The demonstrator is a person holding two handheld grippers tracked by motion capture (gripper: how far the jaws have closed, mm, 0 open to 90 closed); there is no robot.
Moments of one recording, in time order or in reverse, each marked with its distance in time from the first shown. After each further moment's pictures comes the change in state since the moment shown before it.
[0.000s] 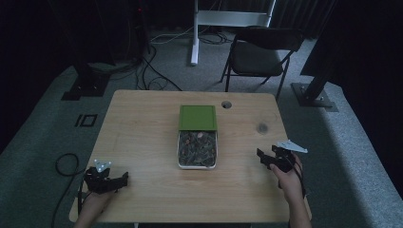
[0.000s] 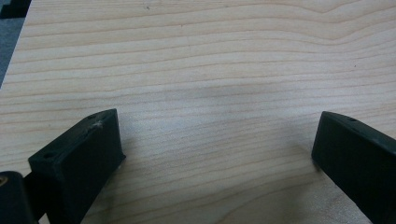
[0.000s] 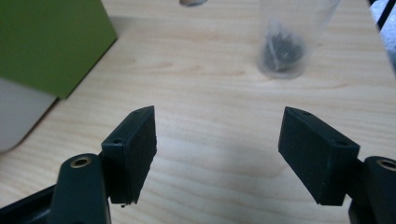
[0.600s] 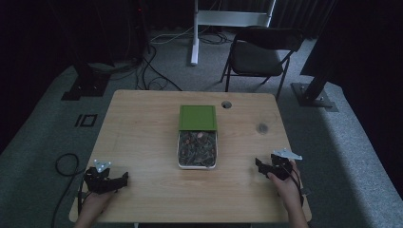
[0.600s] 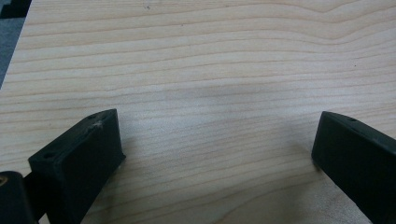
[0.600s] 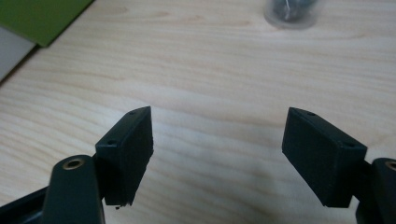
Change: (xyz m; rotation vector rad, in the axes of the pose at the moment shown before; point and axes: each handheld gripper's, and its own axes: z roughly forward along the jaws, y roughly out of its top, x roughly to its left) left arm 0.000 0.000 0.000 0.001 0.001 0.000; right arm 0.002 -0.030 0.005 0.076 -0.022 -0.031
